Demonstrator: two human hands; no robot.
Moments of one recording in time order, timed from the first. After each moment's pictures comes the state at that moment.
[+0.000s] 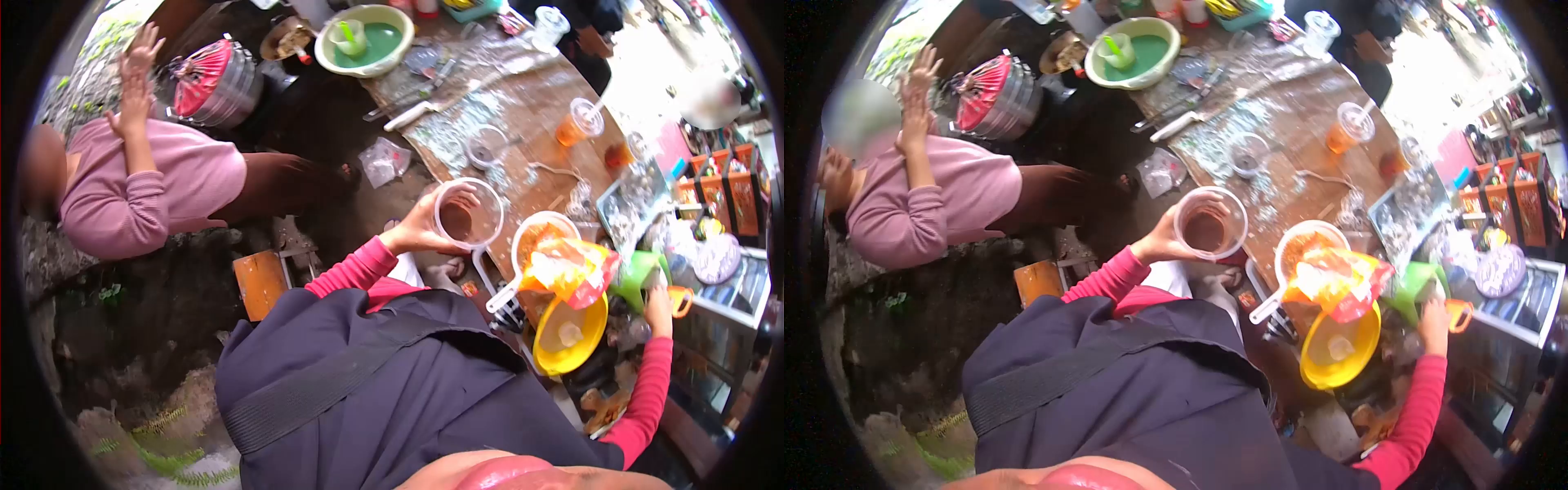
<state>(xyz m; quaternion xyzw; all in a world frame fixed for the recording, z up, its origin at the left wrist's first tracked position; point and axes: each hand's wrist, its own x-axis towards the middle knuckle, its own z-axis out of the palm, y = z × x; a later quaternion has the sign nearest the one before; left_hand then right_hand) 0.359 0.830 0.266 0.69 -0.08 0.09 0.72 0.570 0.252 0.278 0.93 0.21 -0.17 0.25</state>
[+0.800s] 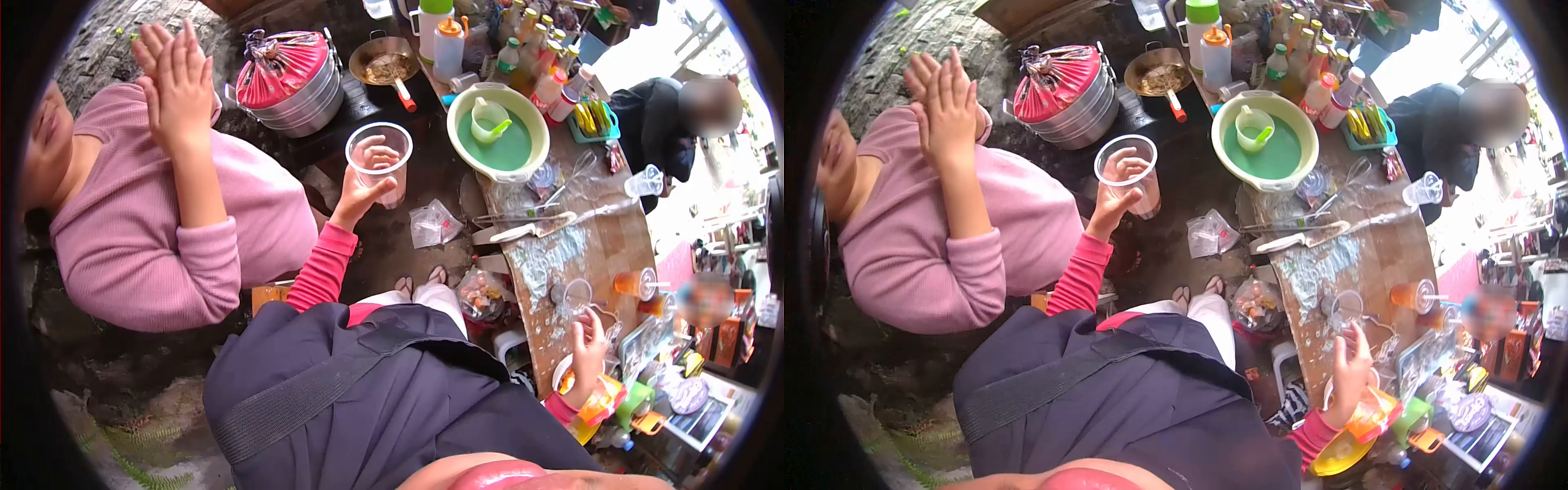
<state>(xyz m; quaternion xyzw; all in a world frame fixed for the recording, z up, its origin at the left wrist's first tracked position) 0.298 1.264 0.278 0.64 0.10 0.36 0.67 0.465 0.782 0.326 0.90 0.16 -0.15 -0.37</state>
